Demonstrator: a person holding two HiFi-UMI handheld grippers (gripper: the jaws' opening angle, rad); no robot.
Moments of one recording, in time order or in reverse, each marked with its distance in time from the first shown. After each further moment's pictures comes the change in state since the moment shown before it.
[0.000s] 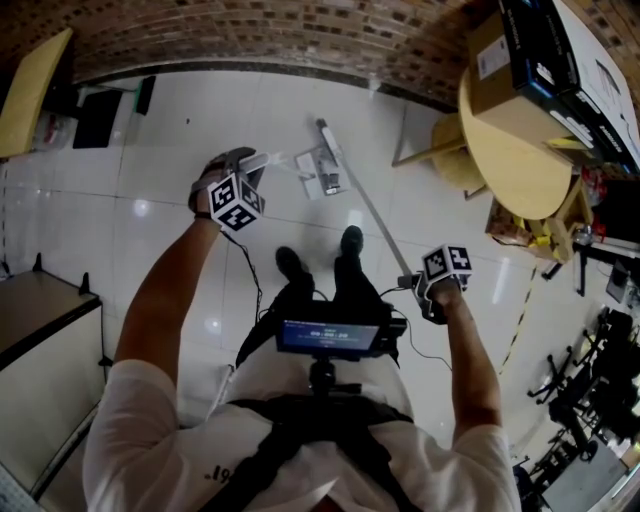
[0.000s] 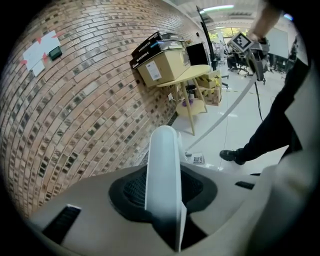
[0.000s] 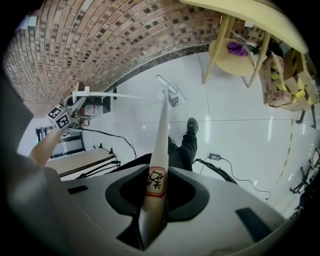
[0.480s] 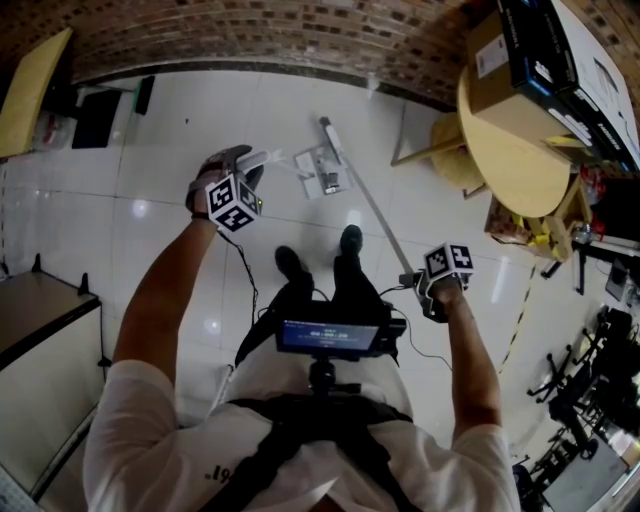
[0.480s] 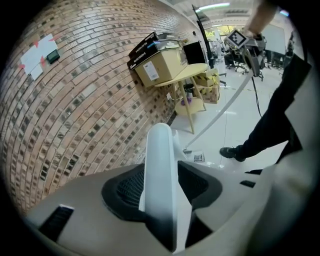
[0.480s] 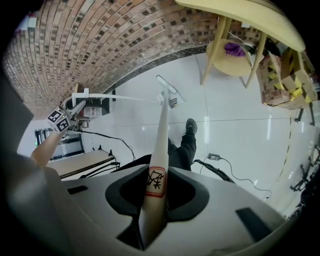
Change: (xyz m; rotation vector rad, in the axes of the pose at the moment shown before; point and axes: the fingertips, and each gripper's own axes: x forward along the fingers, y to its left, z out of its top) left arm -0.006 -0.002 -0.005 0.036 -0.001 0.004; right arm -0.001 -0.004 -0.001 0.015 -0.016 -0.002
